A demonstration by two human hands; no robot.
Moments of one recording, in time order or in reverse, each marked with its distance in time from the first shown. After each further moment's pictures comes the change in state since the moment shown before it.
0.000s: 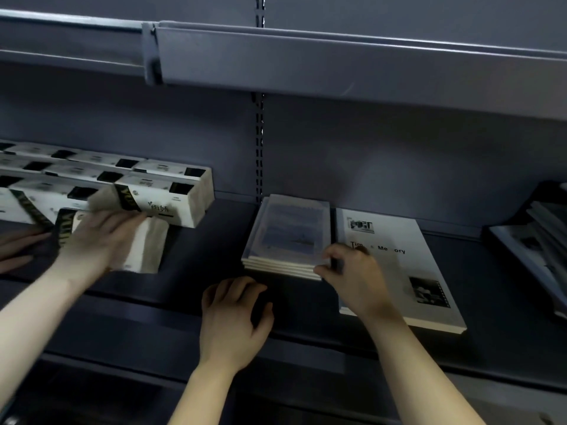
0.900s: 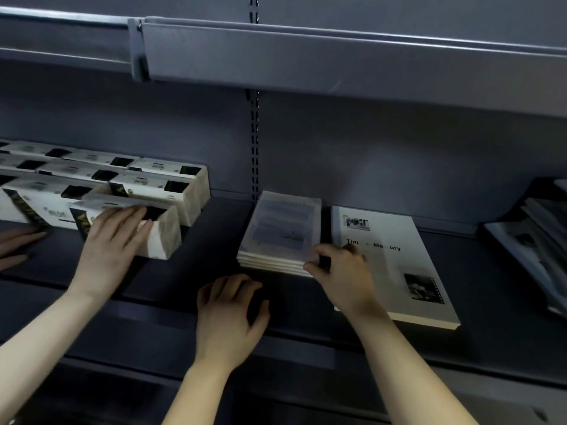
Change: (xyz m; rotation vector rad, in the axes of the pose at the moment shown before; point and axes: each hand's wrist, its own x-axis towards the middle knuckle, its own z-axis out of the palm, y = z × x) left_hand 0.000 0.004 -0.002 0.021 -0.027 -0.021; right_hand 0.000 -0.001 0.012 -0.068 0.039 0.015
